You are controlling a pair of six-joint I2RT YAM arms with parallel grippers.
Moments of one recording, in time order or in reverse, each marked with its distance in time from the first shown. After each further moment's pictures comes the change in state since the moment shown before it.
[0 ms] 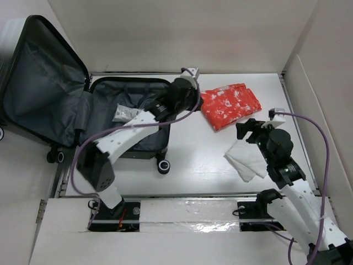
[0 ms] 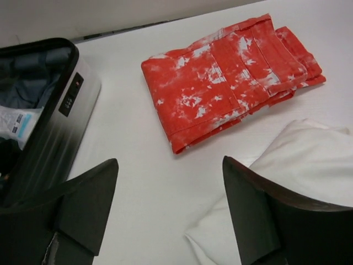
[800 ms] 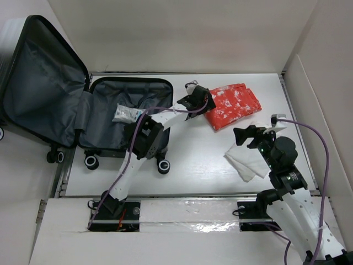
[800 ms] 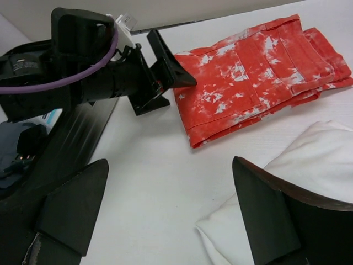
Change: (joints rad) left arm 0.058 0.793 0.455 0.026 -0.086 -0.491; right arm -0.056 -0.137 -0.084 0.007 -0.150 0.010
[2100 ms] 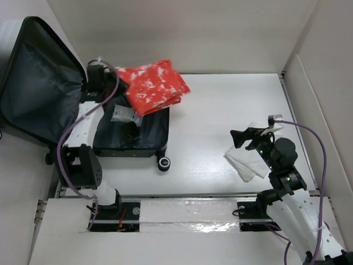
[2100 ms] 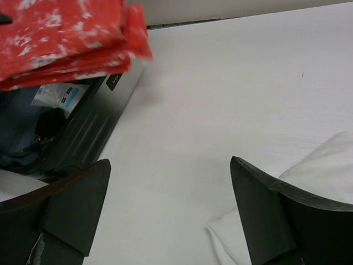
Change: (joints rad) left arm 0.664 -0.781 -0.473 -0.083 0.381 0.299; right arm 0.000 -0.007 -0.021 0.037 -0.105 -0.015
